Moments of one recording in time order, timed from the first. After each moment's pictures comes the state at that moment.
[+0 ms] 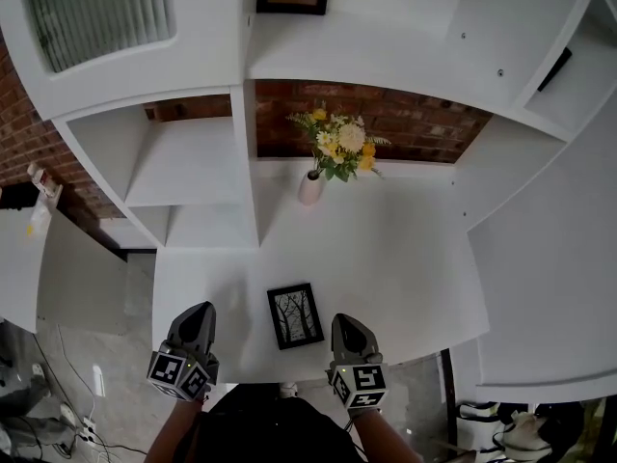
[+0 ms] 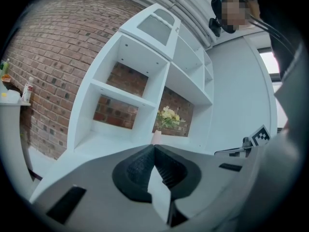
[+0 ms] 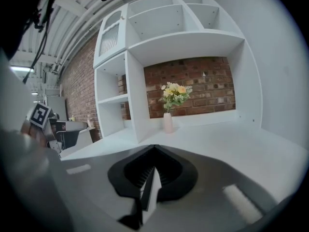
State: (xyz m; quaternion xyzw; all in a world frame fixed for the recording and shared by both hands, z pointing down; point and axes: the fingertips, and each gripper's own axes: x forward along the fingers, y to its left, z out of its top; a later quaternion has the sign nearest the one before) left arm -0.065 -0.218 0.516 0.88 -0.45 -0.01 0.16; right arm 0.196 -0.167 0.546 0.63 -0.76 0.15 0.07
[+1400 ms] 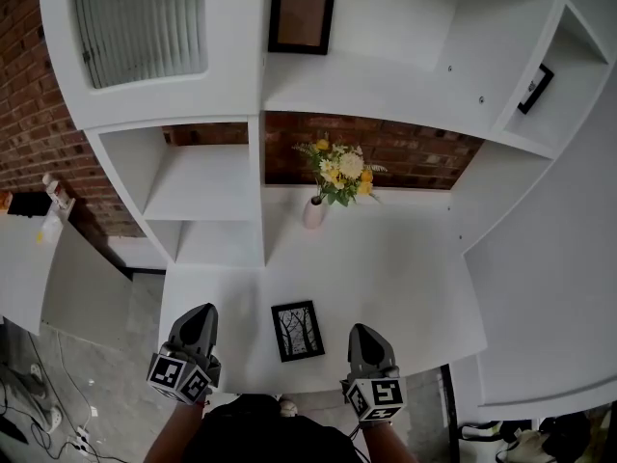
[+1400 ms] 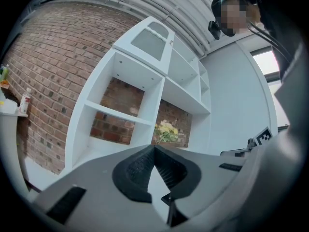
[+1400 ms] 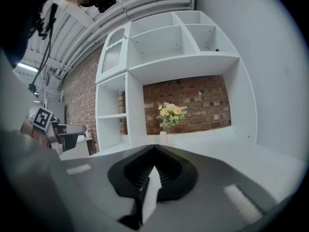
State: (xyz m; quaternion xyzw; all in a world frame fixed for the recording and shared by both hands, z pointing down) left arm -0.064 -0.221 0.460 0.88 -0.46 -0.05 0.11; right arm 0.222 -0.158 0.482 0.65 -0.76 0.09 0.01
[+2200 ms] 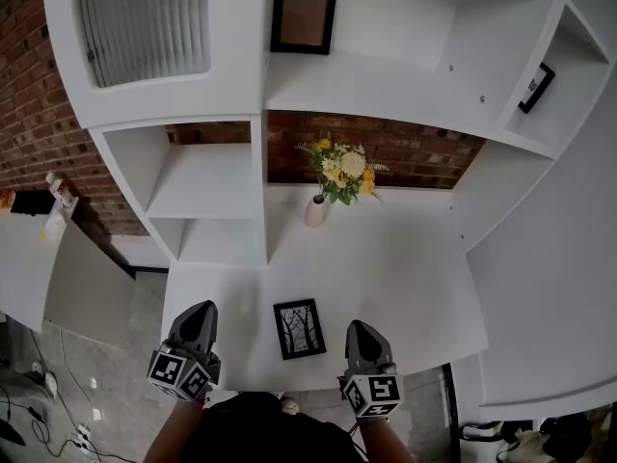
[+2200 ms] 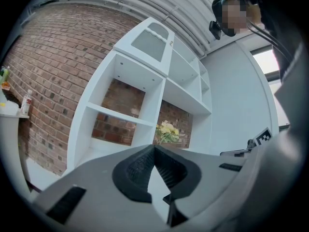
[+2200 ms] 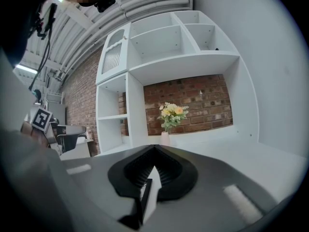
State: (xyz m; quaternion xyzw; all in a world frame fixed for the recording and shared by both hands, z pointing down) left arm -0.070 -0.221 0.459 0.88 -0.46 -0.06 0.11; right arm 0.216 -0.163 0.483 0.65 -0.76 0.09 0.00
